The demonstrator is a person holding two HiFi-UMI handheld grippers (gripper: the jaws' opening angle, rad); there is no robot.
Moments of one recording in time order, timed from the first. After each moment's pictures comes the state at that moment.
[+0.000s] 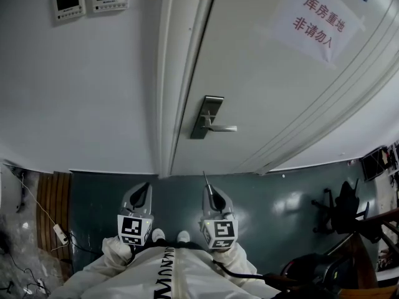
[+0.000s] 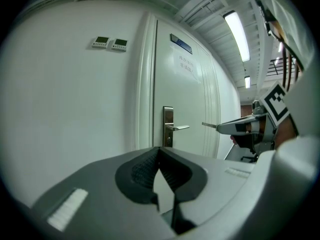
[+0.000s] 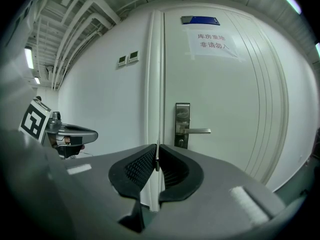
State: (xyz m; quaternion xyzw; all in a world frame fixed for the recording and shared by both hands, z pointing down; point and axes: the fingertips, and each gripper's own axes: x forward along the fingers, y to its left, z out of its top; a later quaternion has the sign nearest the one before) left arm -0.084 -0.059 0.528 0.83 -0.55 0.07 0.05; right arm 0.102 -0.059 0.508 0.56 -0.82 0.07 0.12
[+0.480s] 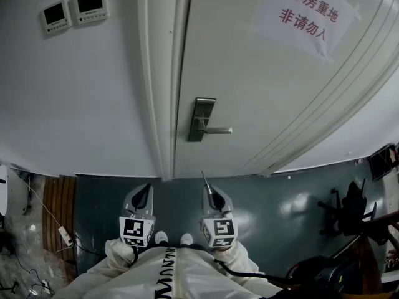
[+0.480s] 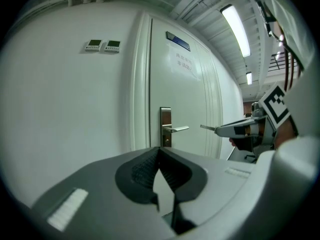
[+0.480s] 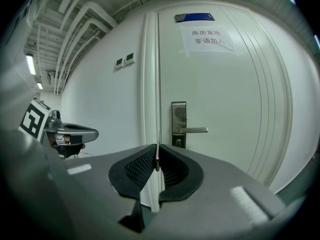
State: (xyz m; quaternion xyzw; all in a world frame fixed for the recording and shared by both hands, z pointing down) left arm -0.055 -0.067 0.520 0.82 -0.57 0.08 0.03; right arm 0.125 -0.074 0.512 0.54 -0.83 0.08 0.10
